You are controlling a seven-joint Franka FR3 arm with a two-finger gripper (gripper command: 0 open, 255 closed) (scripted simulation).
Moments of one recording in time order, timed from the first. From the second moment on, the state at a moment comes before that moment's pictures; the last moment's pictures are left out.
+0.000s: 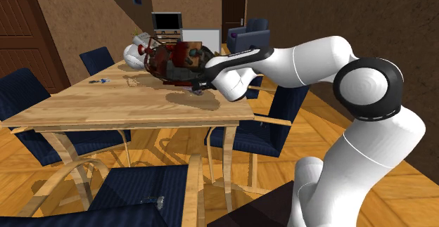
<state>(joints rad) 0.89 -0.33 -0.60 -2.33 0.87 3.10 -0.86</state>
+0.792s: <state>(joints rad) 0.62 -0.35 -0.38 -2.29 0.64 2.96 -0.60</state>
